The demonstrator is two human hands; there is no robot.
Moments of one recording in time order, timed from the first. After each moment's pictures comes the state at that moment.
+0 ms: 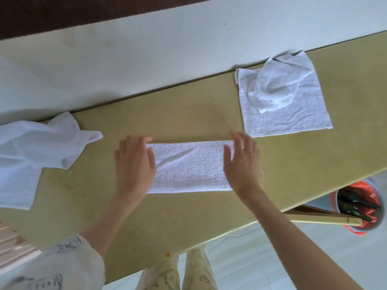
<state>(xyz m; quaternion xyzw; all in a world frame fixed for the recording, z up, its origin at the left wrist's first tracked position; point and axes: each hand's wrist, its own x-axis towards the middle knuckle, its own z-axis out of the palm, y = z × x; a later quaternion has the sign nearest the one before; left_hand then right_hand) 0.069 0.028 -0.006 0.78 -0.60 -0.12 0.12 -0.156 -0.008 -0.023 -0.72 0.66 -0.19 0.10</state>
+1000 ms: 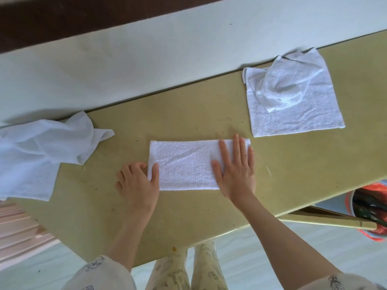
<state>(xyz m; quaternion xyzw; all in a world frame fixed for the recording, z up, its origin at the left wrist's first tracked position) 0.056 0.073 -0.019 0.90 -0.39 -0.18 0.07 -0.150 0.018 -0.054 -0.76 0.64 0.03 0.09</state>
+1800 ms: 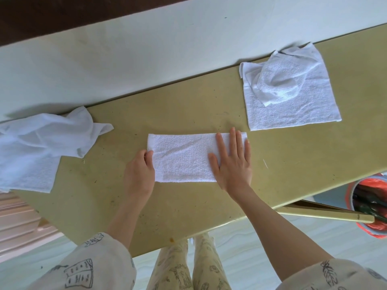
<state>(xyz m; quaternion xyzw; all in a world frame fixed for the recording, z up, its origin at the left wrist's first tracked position) 0.059 0.064 -0.016 0.85 -0.42 -0.25 0.19 -0.150 0.019 -0.051 -0.76 0.64 0.04 0.11</state>
